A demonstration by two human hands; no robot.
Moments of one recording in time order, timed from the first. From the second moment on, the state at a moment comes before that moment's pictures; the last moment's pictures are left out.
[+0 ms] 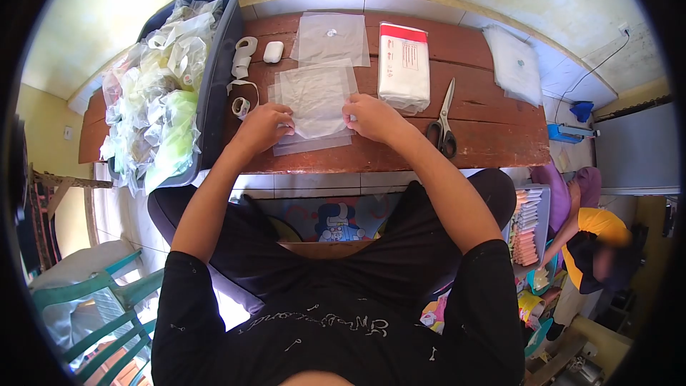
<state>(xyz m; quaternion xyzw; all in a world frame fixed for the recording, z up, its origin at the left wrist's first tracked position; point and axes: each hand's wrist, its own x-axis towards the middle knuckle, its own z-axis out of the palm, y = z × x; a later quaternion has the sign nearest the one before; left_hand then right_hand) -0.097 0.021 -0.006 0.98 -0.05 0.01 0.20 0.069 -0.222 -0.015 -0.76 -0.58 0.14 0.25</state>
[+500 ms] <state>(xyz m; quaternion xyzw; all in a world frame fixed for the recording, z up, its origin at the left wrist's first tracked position) -0.100 0.010 0.012 0.99 0.00 -0.01 0.17 0.073 -0.225 -0.004 -0.74 -0.61 0.15 0.24</state>
